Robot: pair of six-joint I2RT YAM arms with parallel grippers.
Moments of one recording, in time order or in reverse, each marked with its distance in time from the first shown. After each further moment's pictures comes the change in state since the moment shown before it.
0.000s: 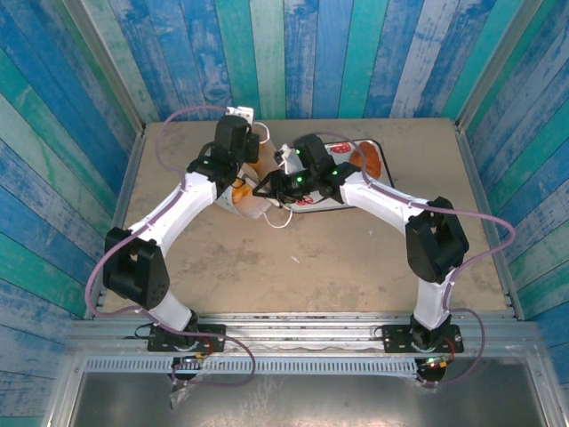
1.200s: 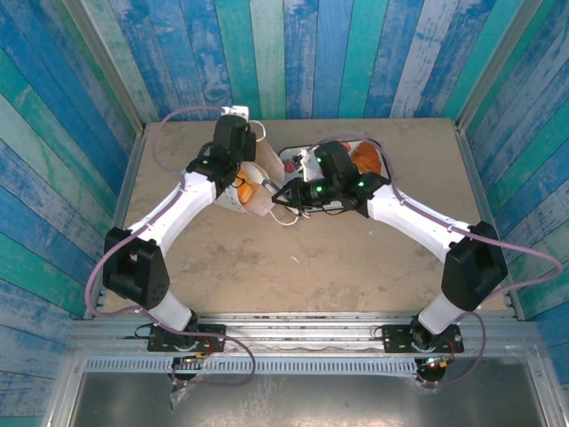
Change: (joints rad) left arm 0.010 0.000 0.000 0.000 -0.068 -0.039; right arm 0.001 -0.278 -0.196 -0.074 0.100 -0.072
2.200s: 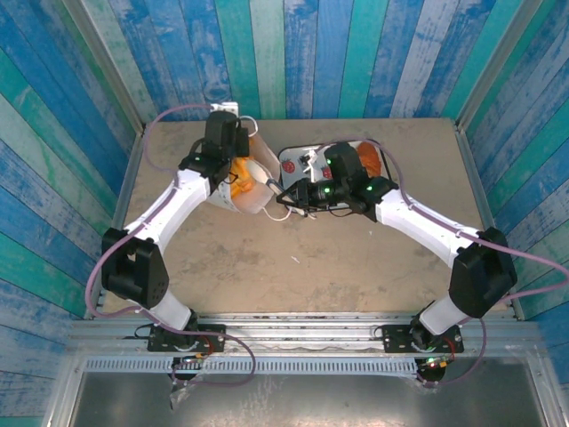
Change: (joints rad) left arm 0.062 -0.001 0.021 -0.016 0.072 -0.072; right arm -0.036 -0.053 -0.082 0.078 -0.069 0.029
